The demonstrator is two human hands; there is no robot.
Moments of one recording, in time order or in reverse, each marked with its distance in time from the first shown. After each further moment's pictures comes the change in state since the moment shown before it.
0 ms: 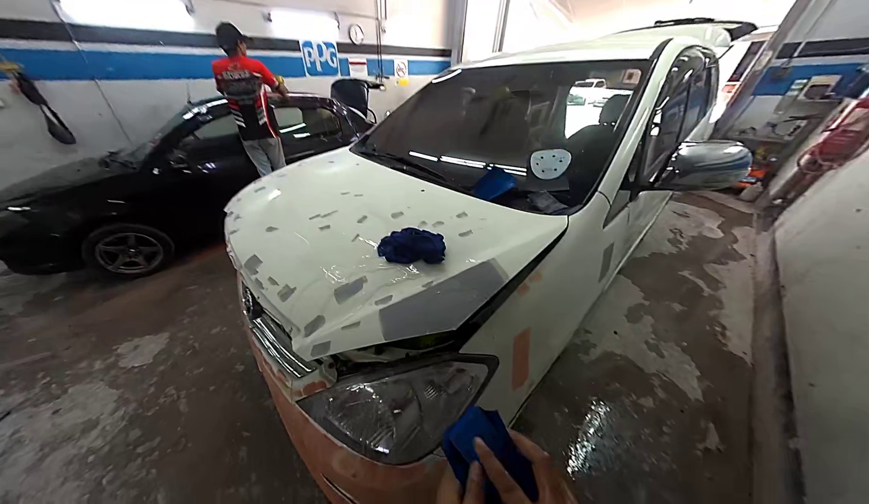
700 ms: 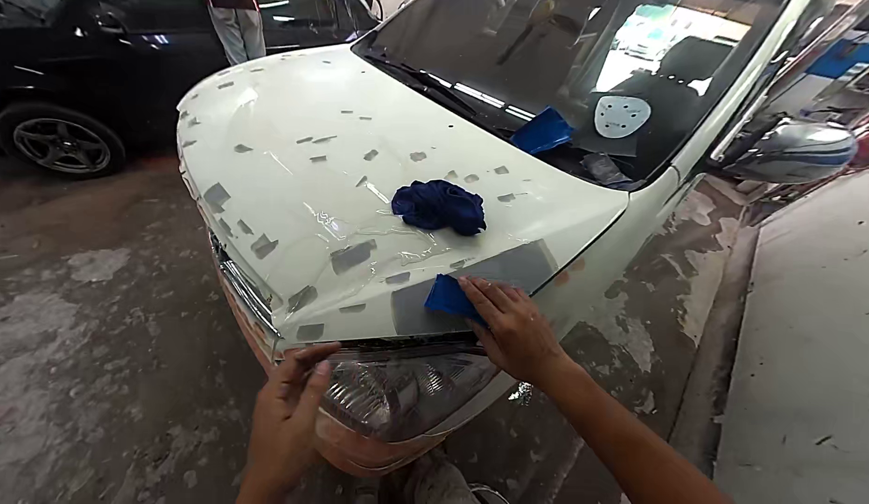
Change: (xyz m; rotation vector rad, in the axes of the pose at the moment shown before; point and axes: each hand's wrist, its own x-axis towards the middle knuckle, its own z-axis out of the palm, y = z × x) left_hand 0.119 0.082 -0.215 0.483 0.340 0.448; right_hand 0.262 0.113 0.062 -0.362 -0.040 -0.463
